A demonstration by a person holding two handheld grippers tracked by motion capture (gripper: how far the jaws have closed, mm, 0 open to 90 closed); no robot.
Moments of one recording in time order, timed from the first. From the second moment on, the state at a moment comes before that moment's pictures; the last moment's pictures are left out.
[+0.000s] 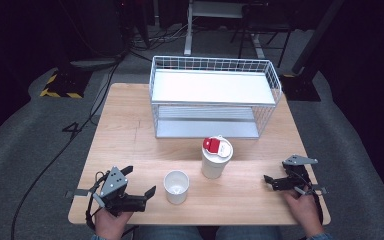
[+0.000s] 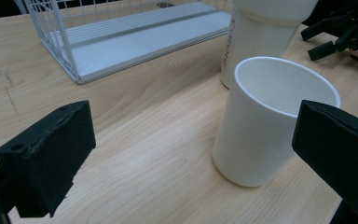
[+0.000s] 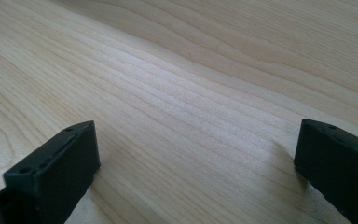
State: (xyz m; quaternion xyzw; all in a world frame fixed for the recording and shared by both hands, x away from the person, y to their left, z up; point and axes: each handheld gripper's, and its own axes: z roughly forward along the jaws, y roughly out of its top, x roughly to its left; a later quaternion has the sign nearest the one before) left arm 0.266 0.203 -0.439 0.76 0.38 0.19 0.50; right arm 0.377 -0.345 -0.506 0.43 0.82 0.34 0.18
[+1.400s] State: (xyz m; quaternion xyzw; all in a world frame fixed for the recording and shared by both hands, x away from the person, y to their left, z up) left arm 0.276 0.138 -0.477 0.77 0.33 0.13 0.54; right arm 0.376 -0.345 -0.506 0.43 0.82 0.34 0.18
